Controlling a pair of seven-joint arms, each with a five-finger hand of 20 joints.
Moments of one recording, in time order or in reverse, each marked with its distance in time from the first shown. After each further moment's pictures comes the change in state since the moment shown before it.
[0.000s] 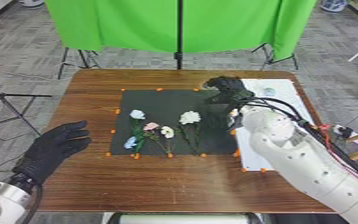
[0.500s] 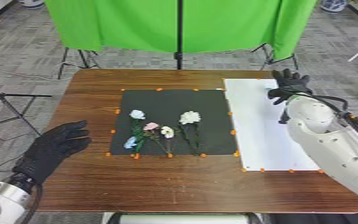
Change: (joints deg) left arm 0.0 0.4 0.0 0.0 0.0 0.0 0.0; right arm 1.7 5.8 7.2 12.1 -0.9 -9.1 12.0
